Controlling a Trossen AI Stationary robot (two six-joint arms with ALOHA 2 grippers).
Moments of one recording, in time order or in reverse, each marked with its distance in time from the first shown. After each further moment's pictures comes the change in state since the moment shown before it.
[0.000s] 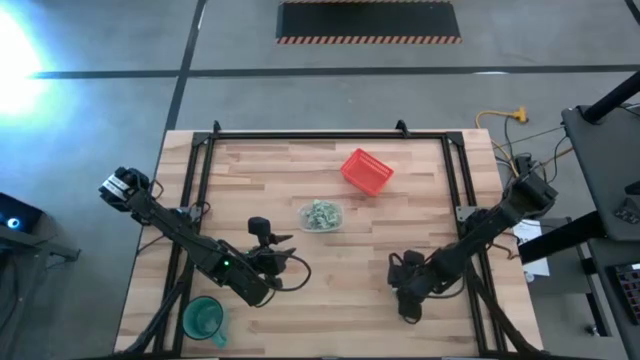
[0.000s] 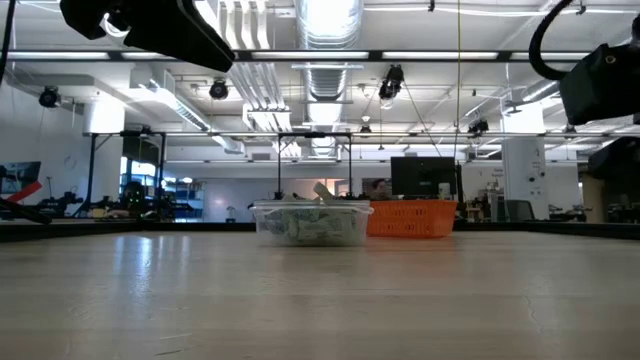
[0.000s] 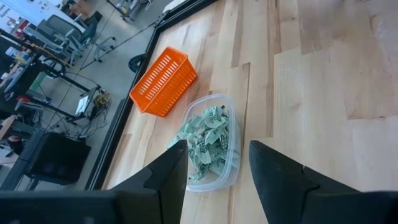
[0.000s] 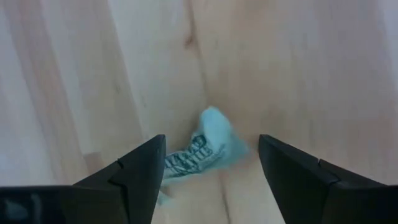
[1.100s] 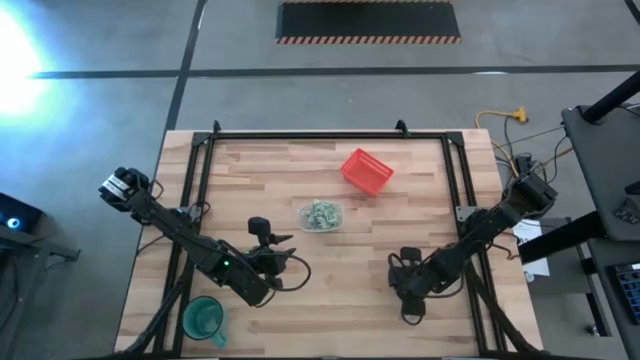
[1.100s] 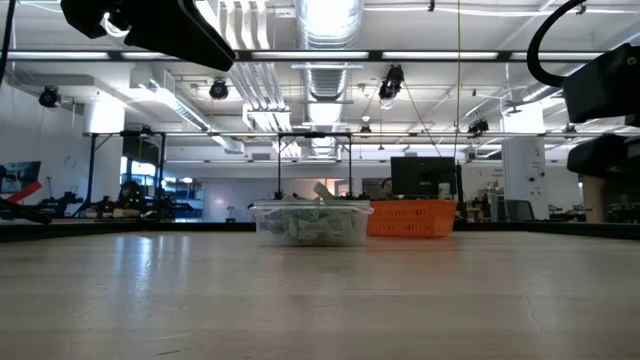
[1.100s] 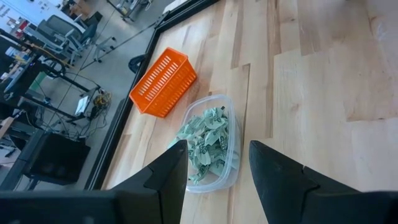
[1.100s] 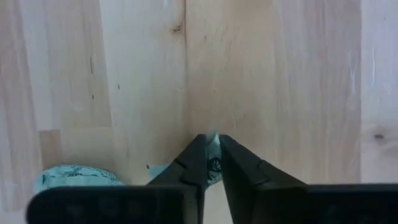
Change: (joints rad) left arm 0.000 0.000 0.000 0.004 0.000 0.000; right arm 0.000 0.011 -0.001 -0.043 0.028 -0.188
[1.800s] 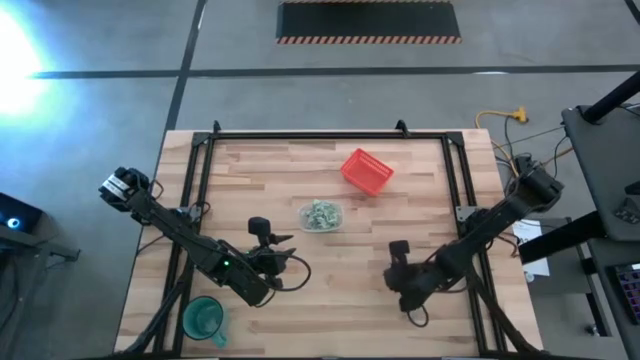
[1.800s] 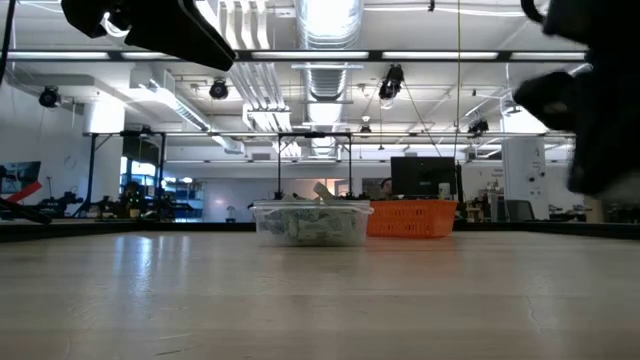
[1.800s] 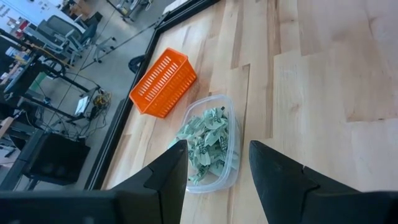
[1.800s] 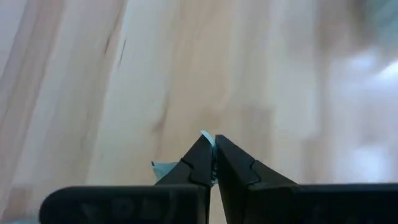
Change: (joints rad) left arm 0.000 0.000 0.000 0.002 0.000 0.000; right arm -0.002 -0.084 0.010 0.097 0.294 -0.322
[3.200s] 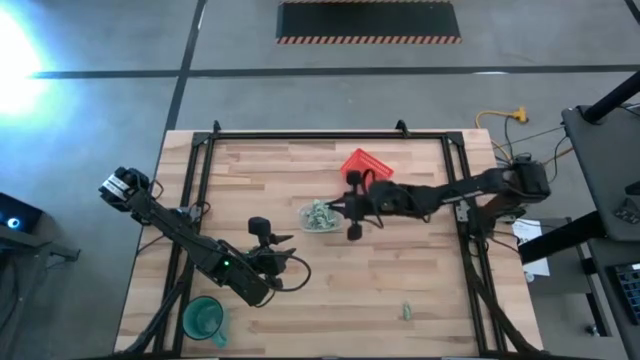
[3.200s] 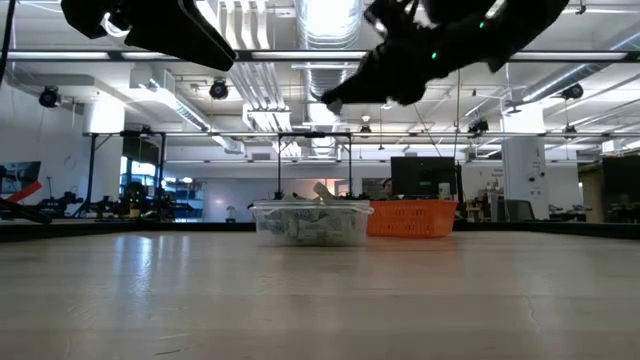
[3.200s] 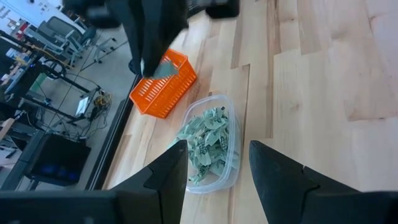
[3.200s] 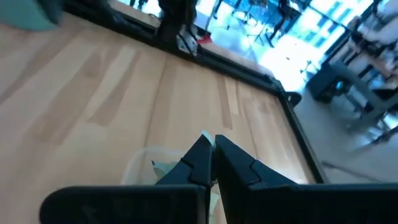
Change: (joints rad) left arm 0.000 0.000 0.000 0.000 0.000 0.007; right arm -0.687 0.031 0.035 0.788 -0.272 -0.809
